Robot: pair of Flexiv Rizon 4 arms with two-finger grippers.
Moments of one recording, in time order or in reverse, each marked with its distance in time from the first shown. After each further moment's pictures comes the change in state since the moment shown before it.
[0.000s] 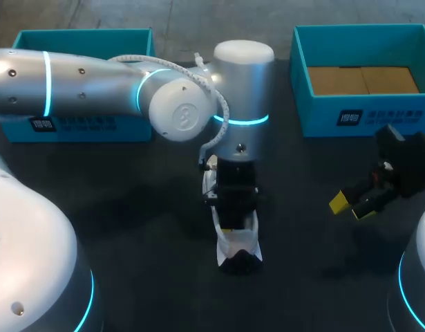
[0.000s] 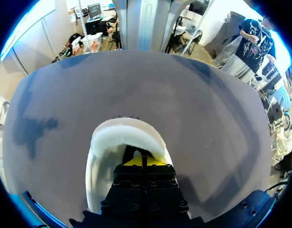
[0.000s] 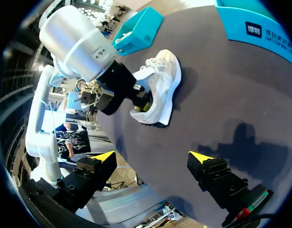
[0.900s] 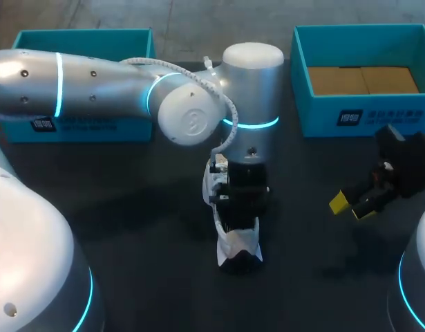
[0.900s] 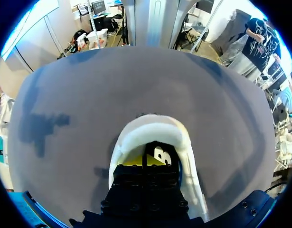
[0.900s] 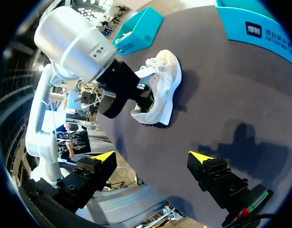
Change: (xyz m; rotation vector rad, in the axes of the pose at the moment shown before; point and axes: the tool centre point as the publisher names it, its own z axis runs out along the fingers) left arm -0.027 0.002 -0.007 -0.042 -0.068 -0.014; right arm 0.000 0.000 0.000 0.000 0.000 0.000
